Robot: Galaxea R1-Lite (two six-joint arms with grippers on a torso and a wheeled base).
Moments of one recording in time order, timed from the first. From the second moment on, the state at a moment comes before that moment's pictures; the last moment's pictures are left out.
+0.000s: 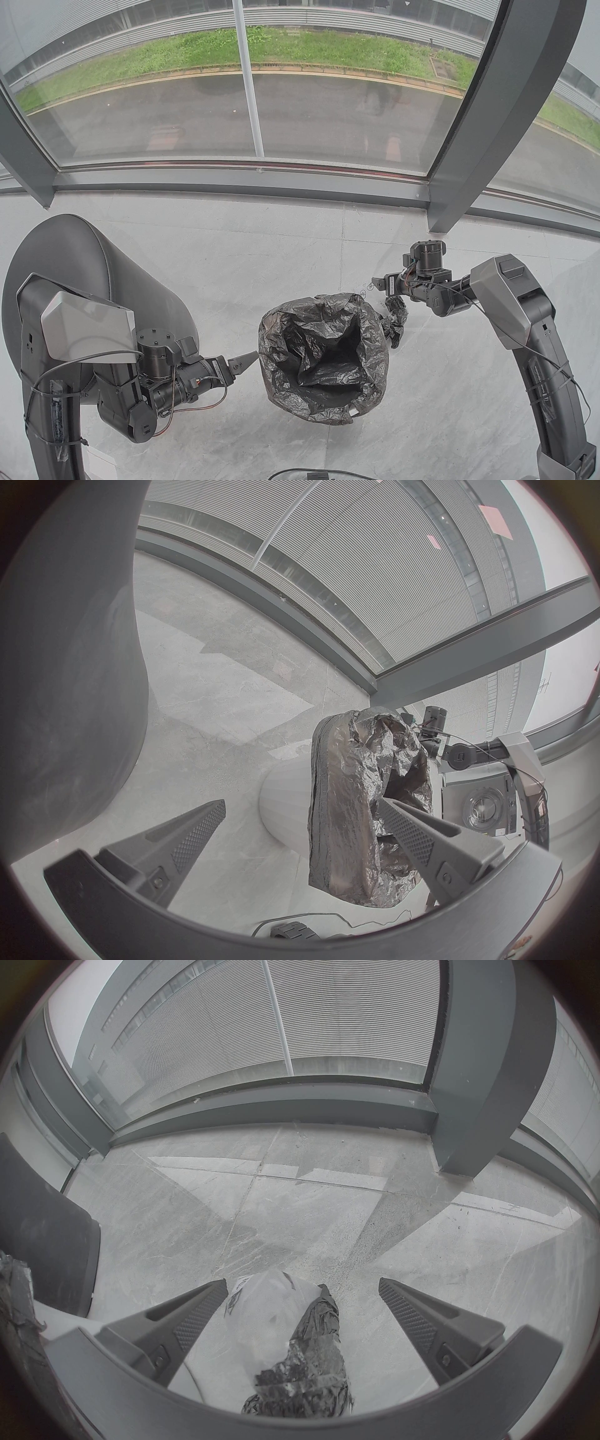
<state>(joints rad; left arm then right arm) -0.32 2.38 -0.41 -1.54 -0.27 -0.52 0.20 2.78 -1.89 -0.43 0.03 0.04</state>
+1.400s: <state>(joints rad) -0.33 2.38 -0.41 -1.55 -0.27 -0.52 0.18 2.69 -1.93 -0.32 -0.05 0.10</state>
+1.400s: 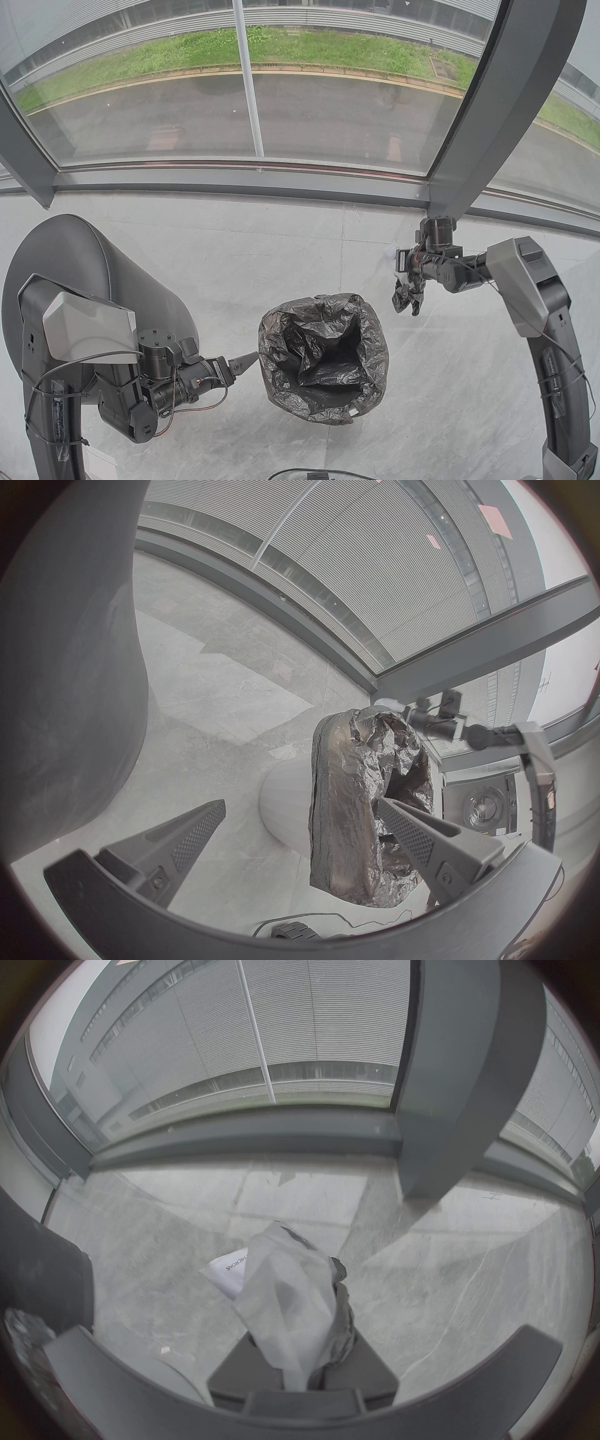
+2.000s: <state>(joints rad) -0.32 2.40 -0.42 -1.55 -0.26 -0.52 0.36 1.92 -1.31 -0.25 0.01 0.08</state>
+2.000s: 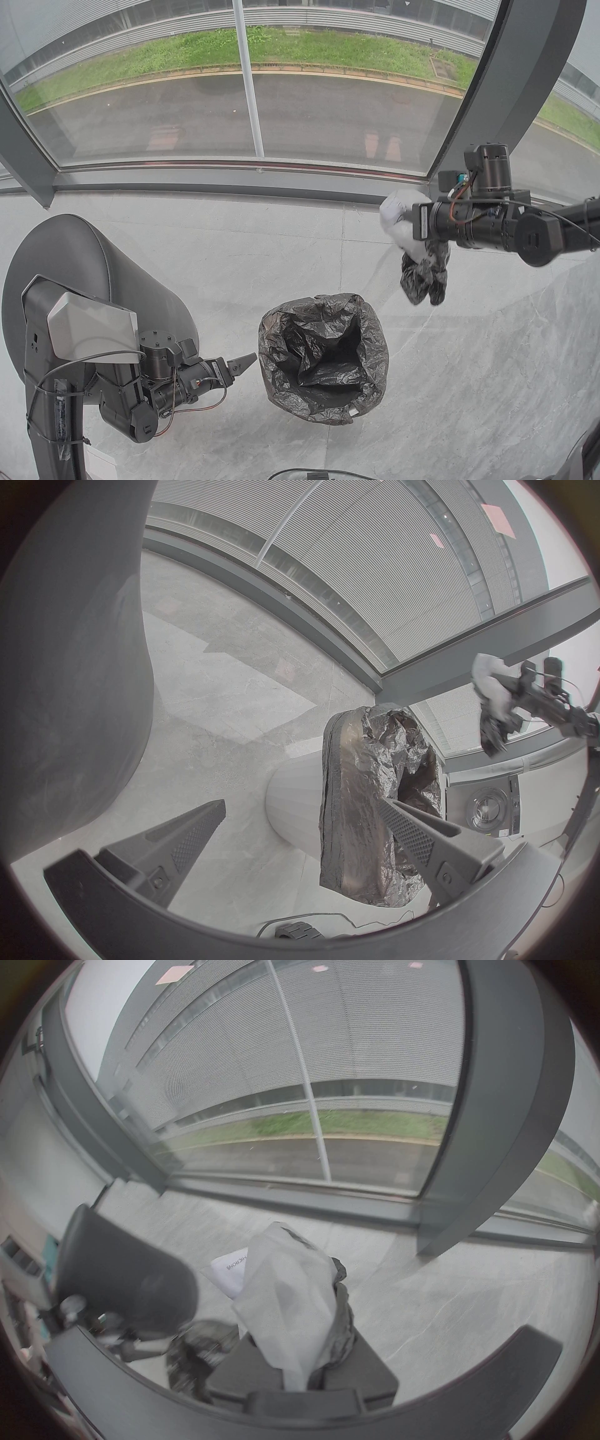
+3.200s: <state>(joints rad) -0.31 2.41 -0.42 -1.55 -0.26 -0.52 0.68 2.28 -1.18 -0.52 0.04 0.18</state>
